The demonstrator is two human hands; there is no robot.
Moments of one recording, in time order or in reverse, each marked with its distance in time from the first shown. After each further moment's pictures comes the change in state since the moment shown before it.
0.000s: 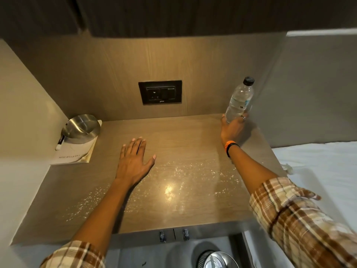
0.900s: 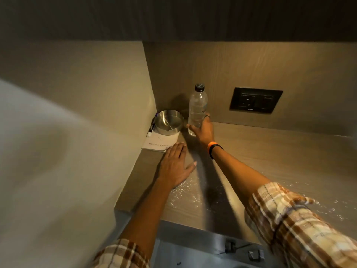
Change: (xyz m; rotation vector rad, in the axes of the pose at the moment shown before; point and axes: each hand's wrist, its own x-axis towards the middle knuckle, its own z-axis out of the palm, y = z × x) left_hand -0.050 -0.114 -0.042 0.004 -0.066 -0.081; right_hand -0.249 -0.171 0.187 0.238 -0.805 -0.338
